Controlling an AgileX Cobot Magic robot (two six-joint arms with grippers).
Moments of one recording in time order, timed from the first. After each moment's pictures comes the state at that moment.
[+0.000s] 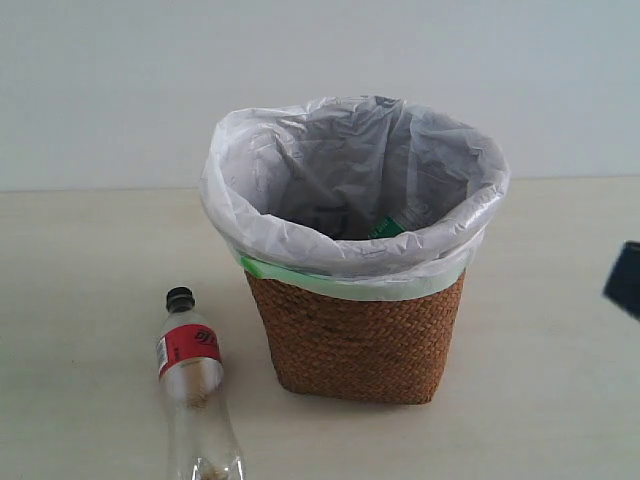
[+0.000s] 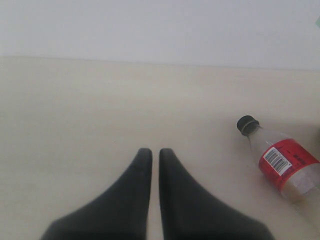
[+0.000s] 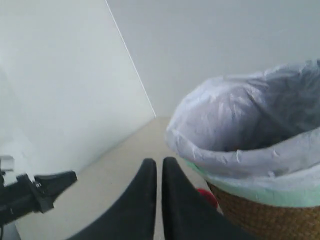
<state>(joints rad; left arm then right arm) 0.03 0.03 0.00 -0.02 0.29 -0.01 0.99 0.33 -0.29 1.26 -0.11 -0.90</state>
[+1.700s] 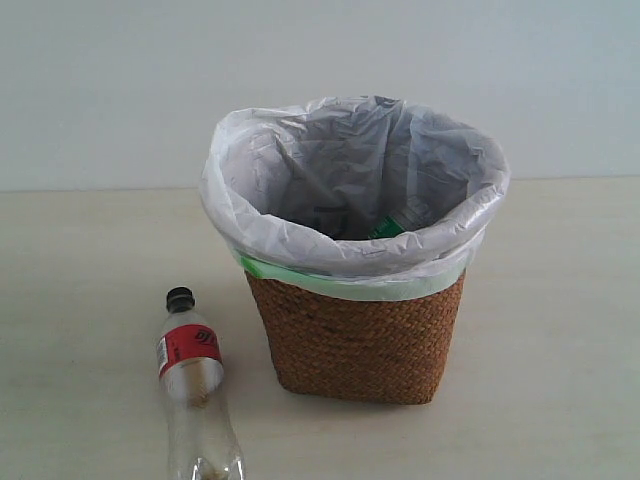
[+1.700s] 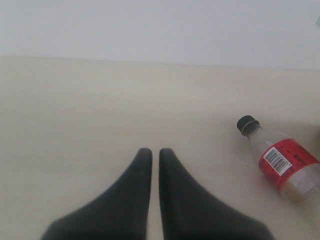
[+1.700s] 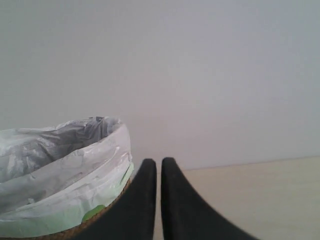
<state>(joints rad) 0.03 0.03 0.00 -0.02 0.29 -0.01 0.40 0.01 -0.05 1.26 -0.19 -1.08</state>
